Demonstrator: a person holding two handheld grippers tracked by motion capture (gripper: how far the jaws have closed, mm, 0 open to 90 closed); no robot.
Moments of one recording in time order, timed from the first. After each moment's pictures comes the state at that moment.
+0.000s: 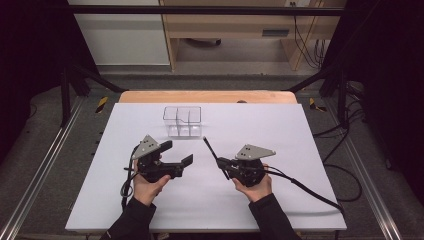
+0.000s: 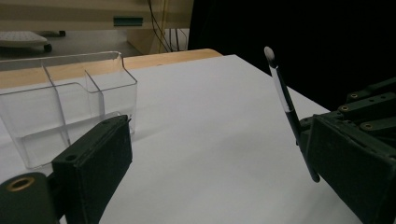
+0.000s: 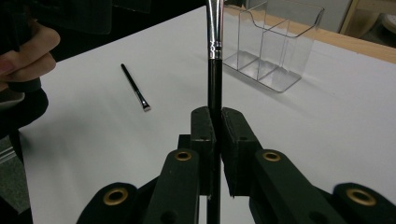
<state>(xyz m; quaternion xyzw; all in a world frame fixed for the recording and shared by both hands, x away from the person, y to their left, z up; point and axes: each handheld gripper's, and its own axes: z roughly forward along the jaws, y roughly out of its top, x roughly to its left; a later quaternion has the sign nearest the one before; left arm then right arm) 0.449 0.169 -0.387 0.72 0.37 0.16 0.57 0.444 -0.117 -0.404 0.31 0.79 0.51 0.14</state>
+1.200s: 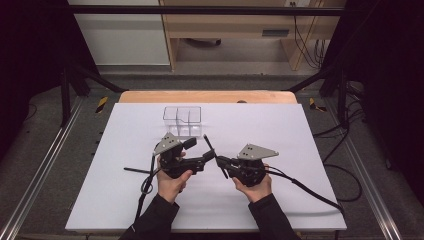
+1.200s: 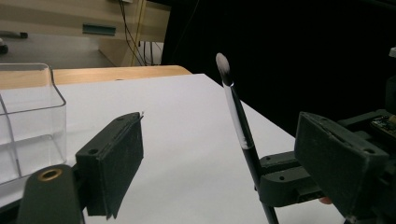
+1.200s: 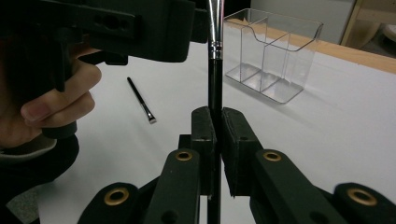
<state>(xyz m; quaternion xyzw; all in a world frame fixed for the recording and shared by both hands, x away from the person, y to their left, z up) 0.460 0.119 -0.392 0.69 0.37 0.11 0.62 0.442 -0.118 -0.401 0.31 0.78 0.53 0.14</state>
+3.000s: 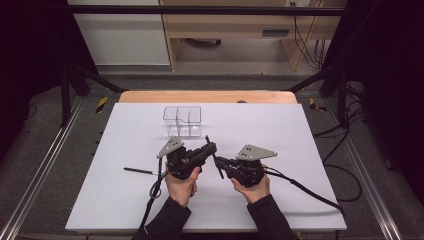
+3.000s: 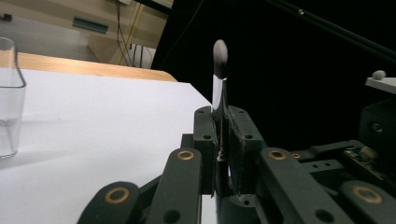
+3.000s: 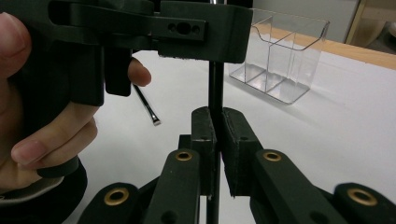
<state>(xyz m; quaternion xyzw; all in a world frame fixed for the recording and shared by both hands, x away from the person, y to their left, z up) 0.453 0.101 -0.400 0.64 0.40 0.07 0.65 0.442 -0.115 -0.404 0.31 0.77 0.54 0.13</state>
